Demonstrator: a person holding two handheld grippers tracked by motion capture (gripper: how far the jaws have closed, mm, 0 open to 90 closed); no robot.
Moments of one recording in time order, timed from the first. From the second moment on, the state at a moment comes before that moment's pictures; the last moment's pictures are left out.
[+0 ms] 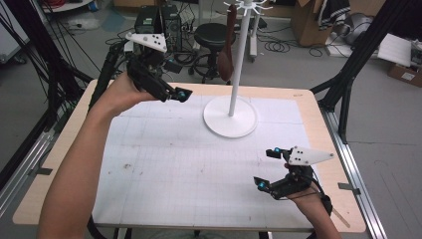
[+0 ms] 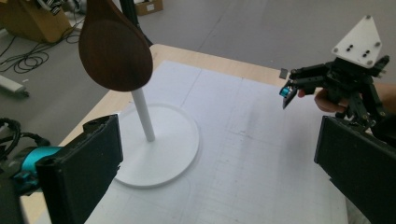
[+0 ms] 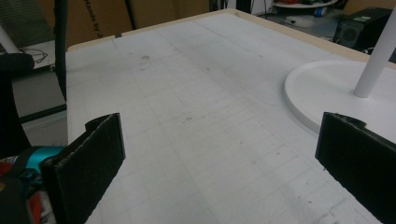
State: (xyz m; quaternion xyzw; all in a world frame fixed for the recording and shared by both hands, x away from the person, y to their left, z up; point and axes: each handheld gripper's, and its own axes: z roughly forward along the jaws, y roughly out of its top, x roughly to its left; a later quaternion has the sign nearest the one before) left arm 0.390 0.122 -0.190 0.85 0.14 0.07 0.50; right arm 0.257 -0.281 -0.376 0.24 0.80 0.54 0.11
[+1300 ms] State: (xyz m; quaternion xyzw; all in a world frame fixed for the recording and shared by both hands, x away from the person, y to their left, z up) left arm 0.324 0.177 -0.279 0.83 0.17 0.08 0.53; right arm 0.257 -0.281 -0.376 0.24 0.79 0.55 0.11
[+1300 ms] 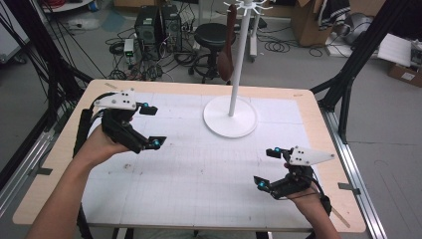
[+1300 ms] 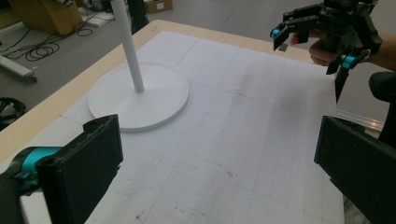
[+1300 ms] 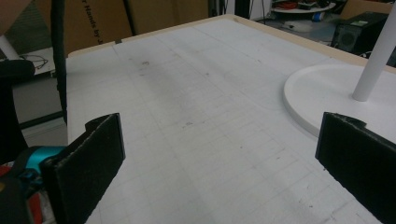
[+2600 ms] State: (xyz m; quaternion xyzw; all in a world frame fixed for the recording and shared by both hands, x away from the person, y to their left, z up) left arm 0.296 0.207 -0.343 0.81 0.18 0.07 0.55; right arm 0.258 -0.279 -0.374 0.24 0.79 0.56 0.12
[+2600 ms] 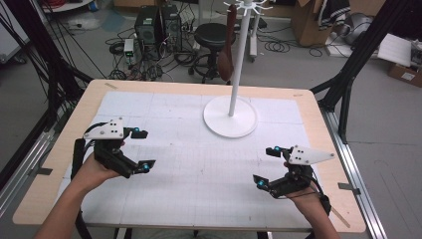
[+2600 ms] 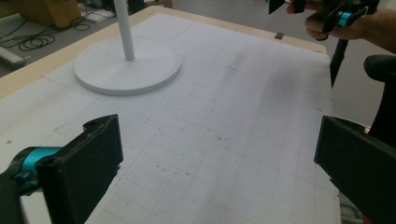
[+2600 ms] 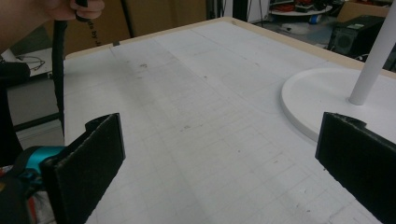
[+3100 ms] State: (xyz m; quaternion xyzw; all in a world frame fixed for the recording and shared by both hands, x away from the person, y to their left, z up) left arm 0.292 0.214 -0.357 0.81 0.20 0.08 0.55; right arm 0.257 -0.280 -0.374 0.24 0.78 0.56 0.12
